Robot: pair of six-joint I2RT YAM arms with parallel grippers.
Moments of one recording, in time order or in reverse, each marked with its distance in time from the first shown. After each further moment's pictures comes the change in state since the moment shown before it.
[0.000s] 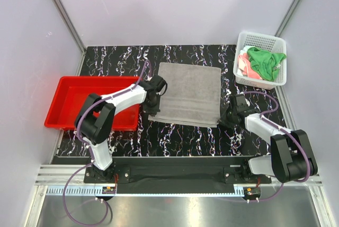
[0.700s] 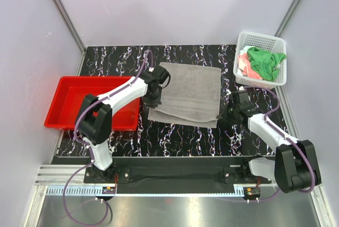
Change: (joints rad) left arm -0.016 -0.001 0.193 -0.181 -0.075 0.007; right arm 0.000 -0.098 0.052 -0.065 -0.052 -0.071
